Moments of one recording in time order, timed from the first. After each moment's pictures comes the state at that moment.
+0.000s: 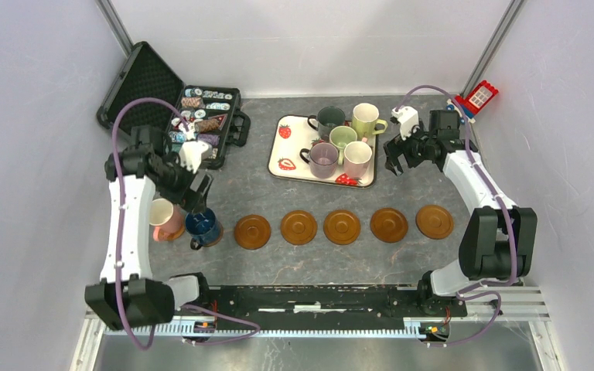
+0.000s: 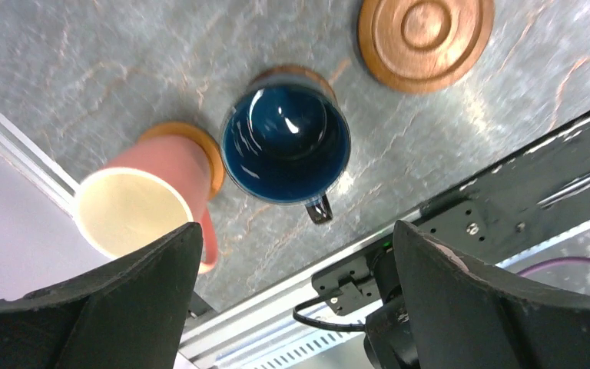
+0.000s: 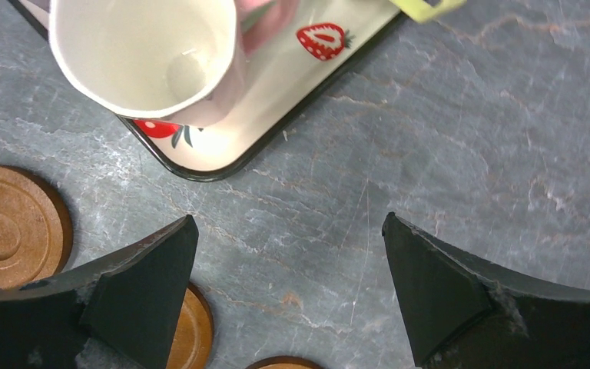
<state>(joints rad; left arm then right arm) 0.15 1.17 1.29 -1.34 0.30 0.68 -0.01 1.51 1.13 -0.47 -0.43 -0.53</state>
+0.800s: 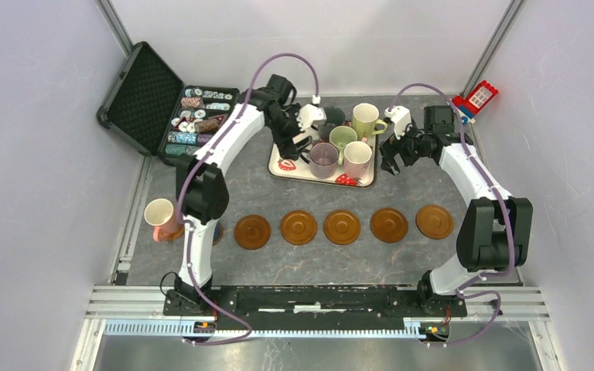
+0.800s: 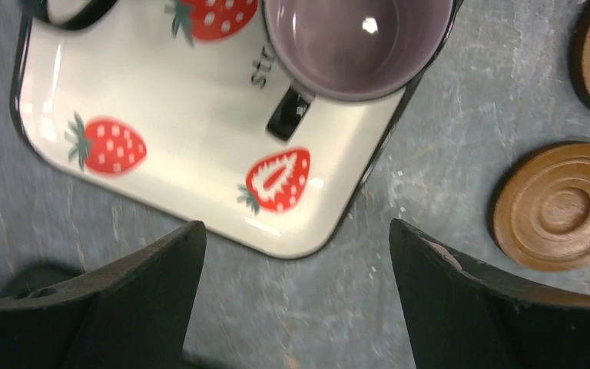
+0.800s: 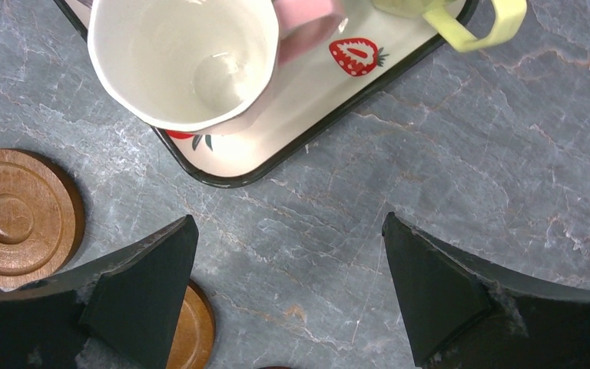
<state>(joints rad) -0.44 2.13 2.08 -1.07 0.38 0.78 0.01 1.58 1.21 -0.54 -0.49 -0.61</state>
